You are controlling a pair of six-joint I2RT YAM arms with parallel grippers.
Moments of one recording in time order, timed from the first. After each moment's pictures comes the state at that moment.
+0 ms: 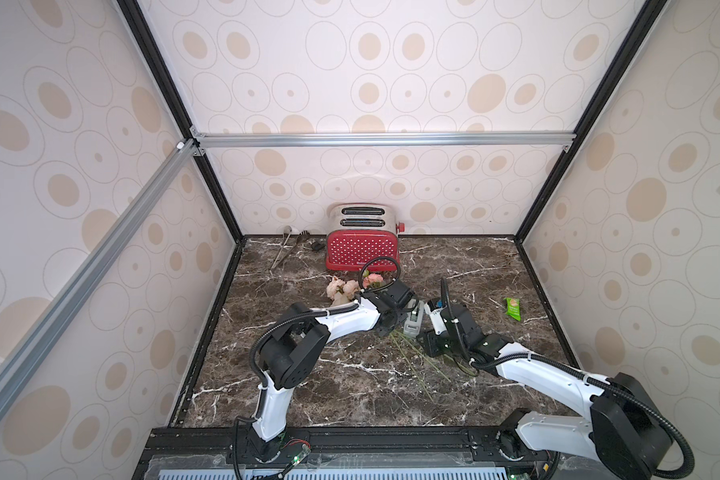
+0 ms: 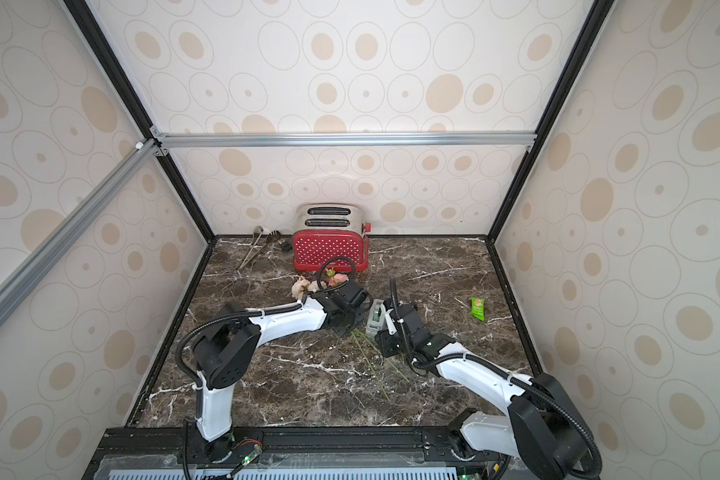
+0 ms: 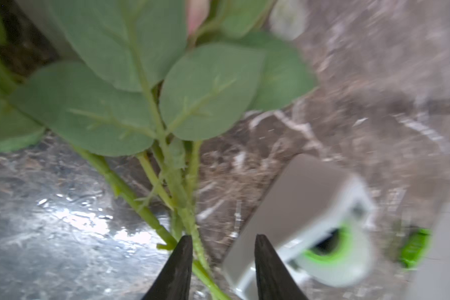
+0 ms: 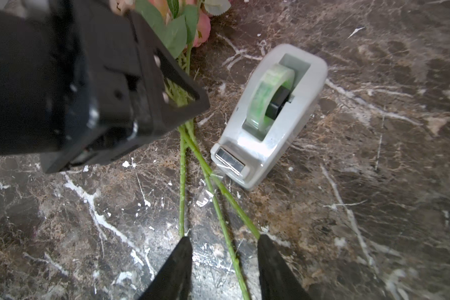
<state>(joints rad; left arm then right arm) -0.82 2.01 1.39 -0.49 -0.15 -1.36 0.61 1.21 0.59 -0.20 -0.05 0.31</state>
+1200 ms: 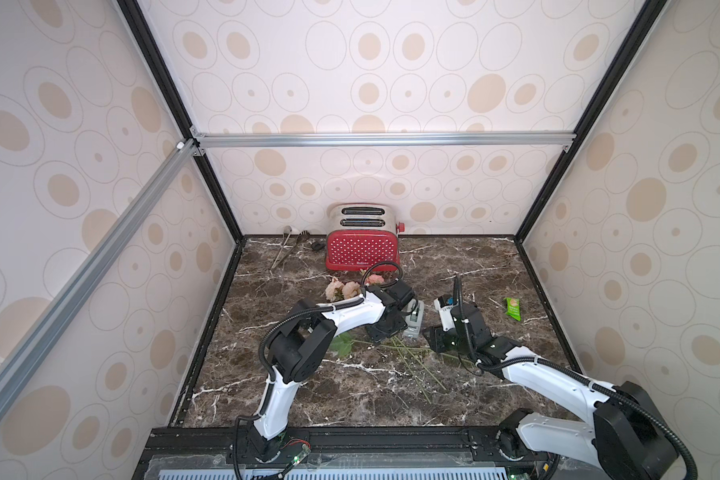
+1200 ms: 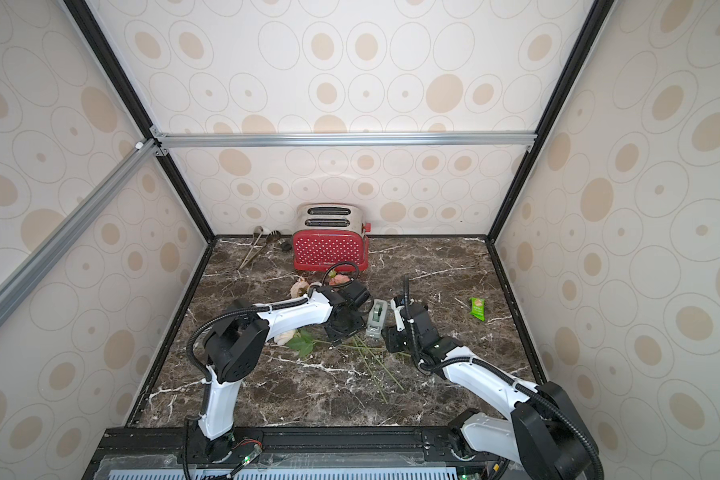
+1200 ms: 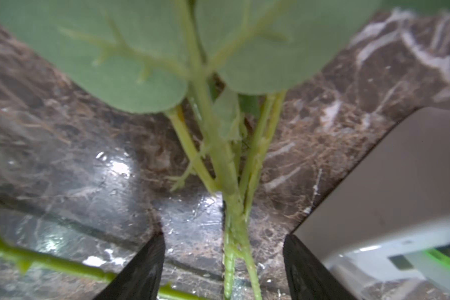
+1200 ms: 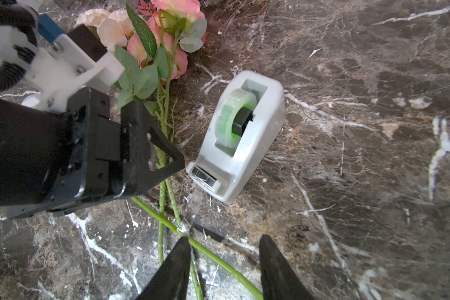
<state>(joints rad) -0.81 2.07 1.51 -0.78 -0.02 -1.31 0.53 1.17 0.54 -0.12 -0.05 0.33</state>
